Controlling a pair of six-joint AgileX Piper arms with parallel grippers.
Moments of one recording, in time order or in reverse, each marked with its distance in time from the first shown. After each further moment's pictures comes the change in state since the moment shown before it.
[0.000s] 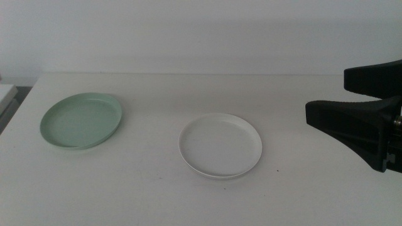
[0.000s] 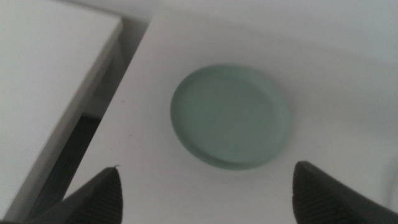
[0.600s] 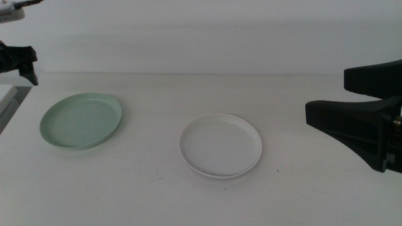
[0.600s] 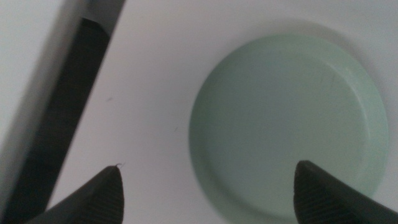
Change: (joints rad) left arm 0.145 0.845 -0.549 -0.131 0.163 0.170; right arm 0.000 0.000 0.002 0.000 -0.001 0.000
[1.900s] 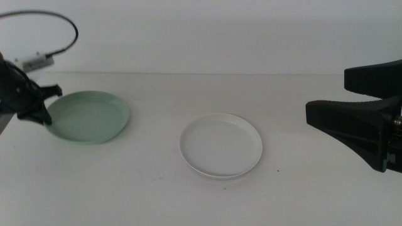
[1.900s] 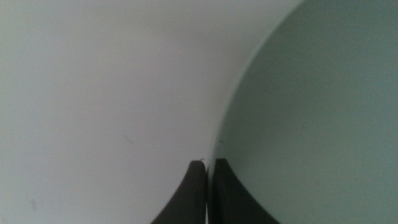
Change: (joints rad) left arm 0.035 0.331 -0.090 -0.190 0.009 0.155; right arm 0.000 0.000 0.000 0.000 0.000 0.000
